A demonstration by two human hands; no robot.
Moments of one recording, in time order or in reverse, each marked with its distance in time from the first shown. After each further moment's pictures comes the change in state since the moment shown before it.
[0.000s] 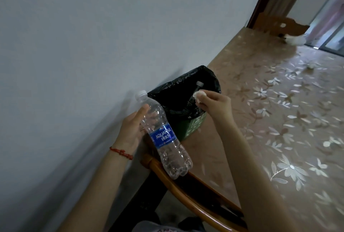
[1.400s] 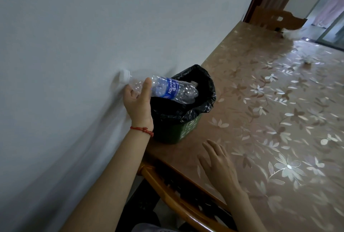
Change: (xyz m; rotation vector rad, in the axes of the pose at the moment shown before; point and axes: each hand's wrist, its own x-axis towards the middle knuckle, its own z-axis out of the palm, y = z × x) left_hand 0.048 0.023 0.071 -0.300 0.301 0.351; right_hand -0.059 0.138 -0.063 -1.127 -0.076 -0.431
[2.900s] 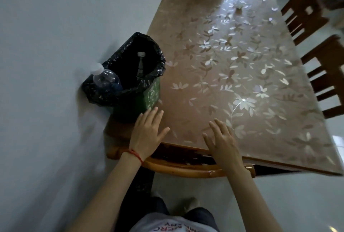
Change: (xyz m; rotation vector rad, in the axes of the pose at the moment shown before) left_hand -0.079 -0.106 -0.077 1.603 -1.193 0.670; right_hand -0.103 0.006 -0.030 -0.083 0.076 0.477
